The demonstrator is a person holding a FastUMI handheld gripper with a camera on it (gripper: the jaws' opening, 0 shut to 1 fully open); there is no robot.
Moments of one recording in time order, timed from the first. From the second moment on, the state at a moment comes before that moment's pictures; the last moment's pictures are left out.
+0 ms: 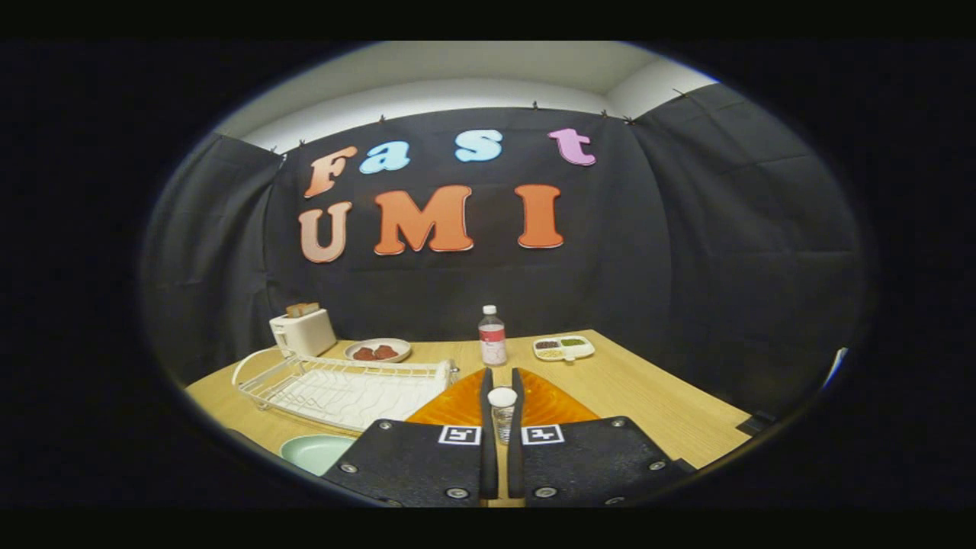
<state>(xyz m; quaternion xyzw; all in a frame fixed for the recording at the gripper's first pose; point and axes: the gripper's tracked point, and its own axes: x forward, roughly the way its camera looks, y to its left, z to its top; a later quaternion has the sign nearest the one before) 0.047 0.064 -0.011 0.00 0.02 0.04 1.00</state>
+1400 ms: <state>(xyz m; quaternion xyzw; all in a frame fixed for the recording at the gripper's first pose) -0.049 0.260 -0.126 0.01 0.08 0.28 0.96</state>
